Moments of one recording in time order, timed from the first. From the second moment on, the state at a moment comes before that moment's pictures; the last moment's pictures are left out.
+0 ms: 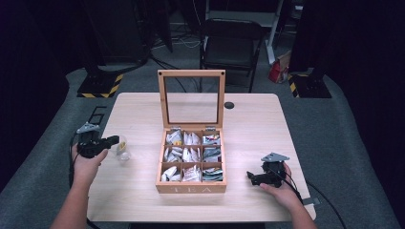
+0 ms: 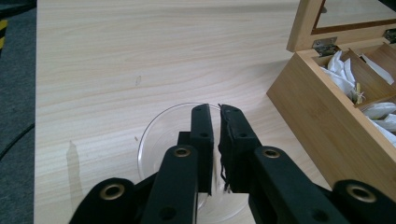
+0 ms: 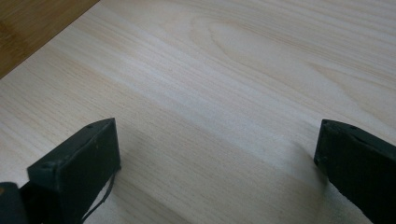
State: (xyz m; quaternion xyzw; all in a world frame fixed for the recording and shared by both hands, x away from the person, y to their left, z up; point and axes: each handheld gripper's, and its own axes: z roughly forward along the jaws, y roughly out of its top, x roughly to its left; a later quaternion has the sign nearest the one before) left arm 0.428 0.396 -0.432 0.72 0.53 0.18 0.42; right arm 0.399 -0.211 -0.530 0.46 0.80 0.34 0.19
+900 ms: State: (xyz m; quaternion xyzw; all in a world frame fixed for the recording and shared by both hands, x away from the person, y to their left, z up) left arm 0.417 0.381 -0.404 0.72 0.51 0.18 0.44; right arm 0.399 -0.211 -0.530 0.46 0.80 0.34 0.19
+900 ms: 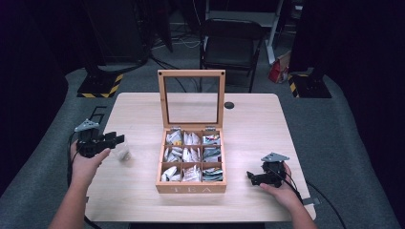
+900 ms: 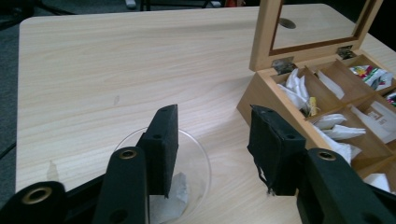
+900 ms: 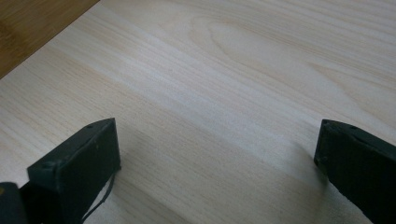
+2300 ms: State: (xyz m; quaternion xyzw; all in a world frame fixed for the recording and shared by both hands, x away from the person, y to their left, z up) left arm 0.387 0.339 -0.419 0.75 0.46 0.17 0.44; right arm 0.399 -0.211 -0.530 0.46 0.80 0.34 0.19
